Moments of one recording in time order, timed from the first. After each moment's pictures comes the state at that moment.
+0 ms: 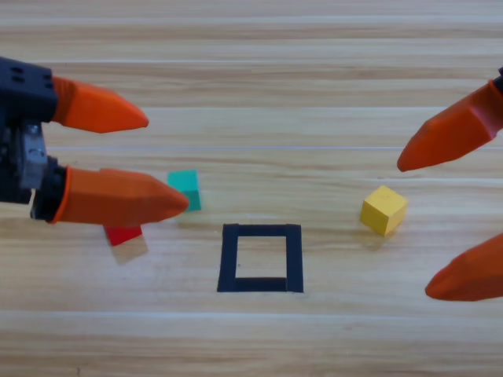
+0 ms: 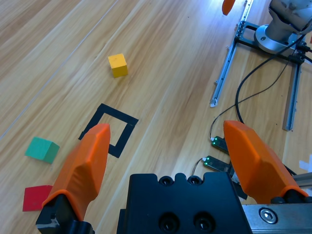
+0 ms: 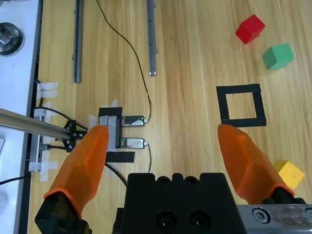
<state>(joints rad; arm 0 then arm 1) -0.95 1.14 -0.91 0.30 -0.14 -0.01 0.99 1.42 -1.35 0.81 0.44 -0.36</state>
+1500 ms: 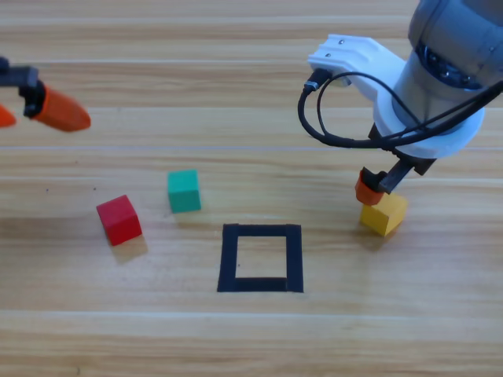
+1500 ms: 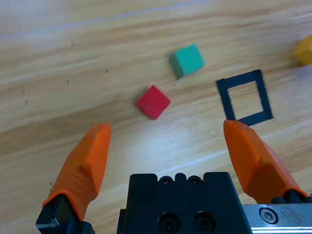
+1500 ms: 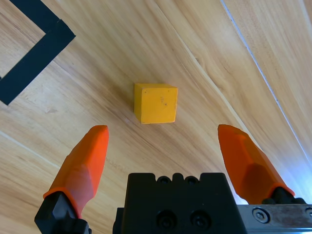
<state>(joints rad) -0.45 1.34 -1.01 0.55 -0.01 -0.31 0.87 2.02 -1.54 0.84 -0.26 -0.05</state>
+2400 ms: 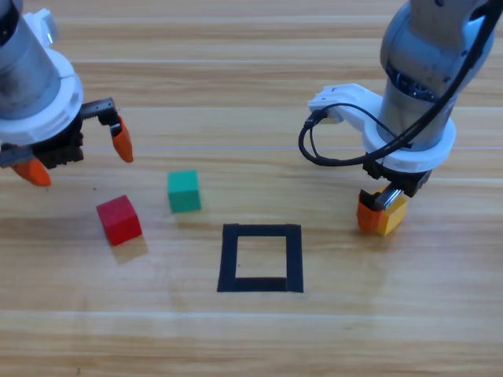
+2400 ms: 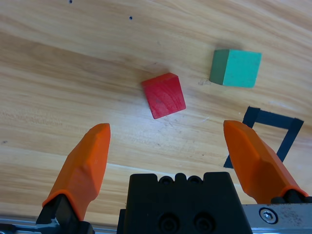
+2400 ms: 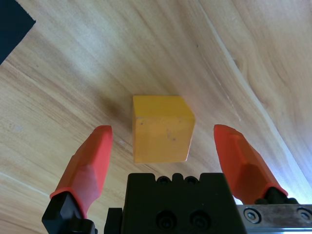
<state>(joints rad) -0.54 1.74 -1.28 0.81 0.13 -0.90 0.74 2.24 -1.67 0.93 -0.10 -0.15</state>
